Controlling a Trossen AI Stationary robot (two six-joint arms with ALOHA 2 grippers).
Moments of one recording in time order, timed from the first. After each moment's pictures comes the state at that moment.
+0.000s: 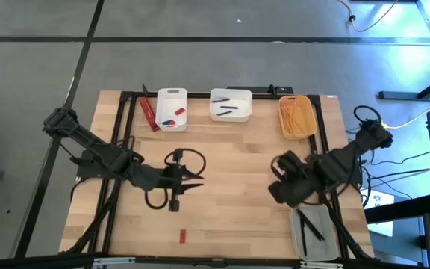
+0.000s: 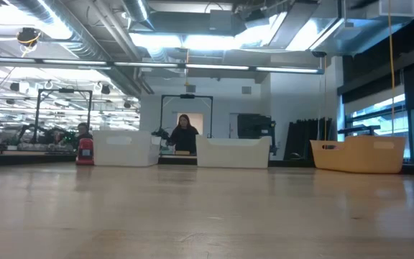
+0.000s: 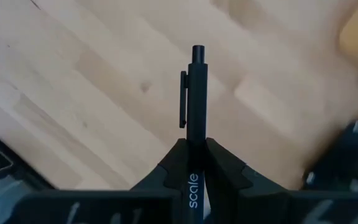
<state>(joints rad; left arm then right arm) -0.53 1.29 1.10 -0.18 -0.56 -0.12 0.59 1.51 1.64 -1.57 0.30 1.47</state>
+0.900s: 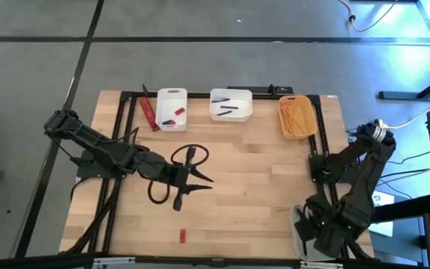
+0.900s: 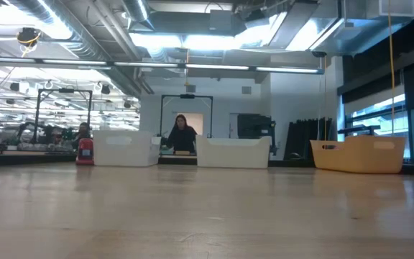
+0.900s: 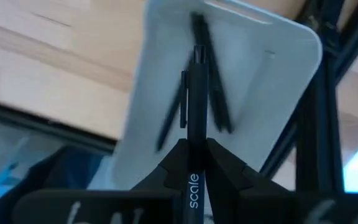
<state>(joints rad) -0.41 1.32 1.10 0.04 -0.26 0.14 1.07 1.52 1.32 -1.30 -0.07 2.30</state>
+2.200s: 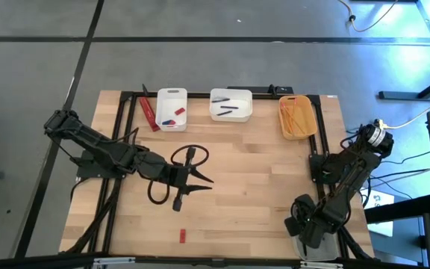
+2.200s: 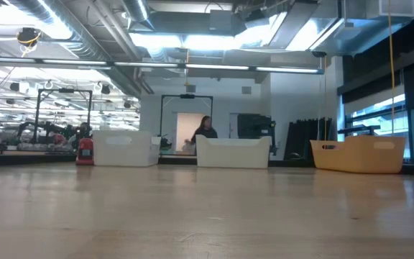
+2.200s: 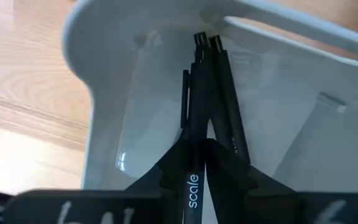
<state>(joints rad) -0.41 1.32 1.10 0.04 -0.26 0.14 1.03 1.55 0.91 -0.86 -0.08 2.27</state>
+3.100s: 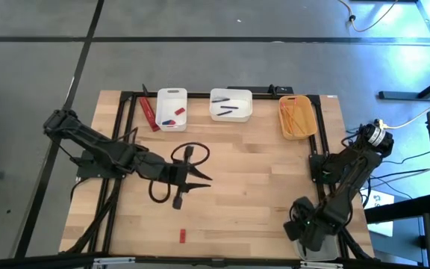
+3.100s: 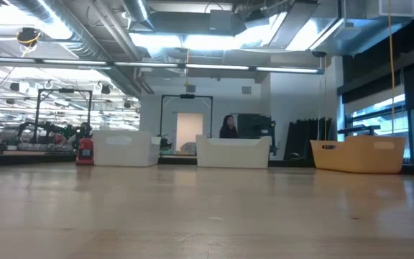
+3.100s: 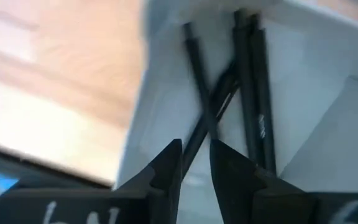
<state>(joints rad) -0.41 1.31 1.10 0.00 -0.29 0.06 1.02 1.54 0.96 -0.85 -0.07 2.24</state>
